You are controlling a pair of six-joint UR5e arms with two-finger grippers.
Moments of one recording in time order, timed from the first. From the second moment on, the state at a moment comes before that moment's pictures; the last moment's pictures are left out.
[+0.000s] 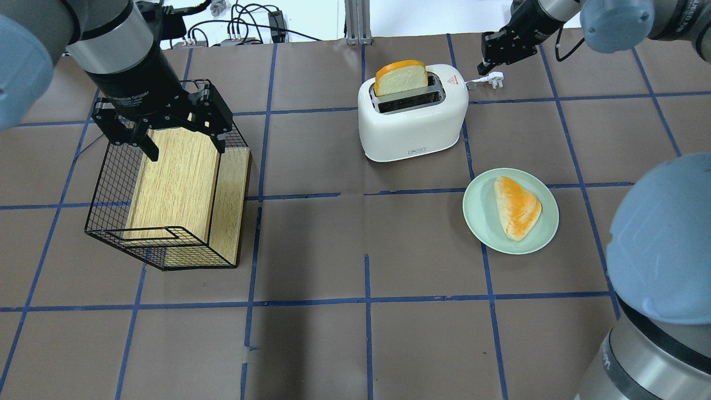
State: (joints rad) left arm -1.60 -1.56 -1.53 -1.70 1.58 -0.13; right arm 1.39 -1.01 1.29 -1.88 -1.12 -0.33
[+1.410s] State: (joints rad) left arm -1.60 -1.56 -1.53 -1.70 1.58 -0.13; right arm 1.40 -0.93 1.29 -1.87 -1.07 -0.33
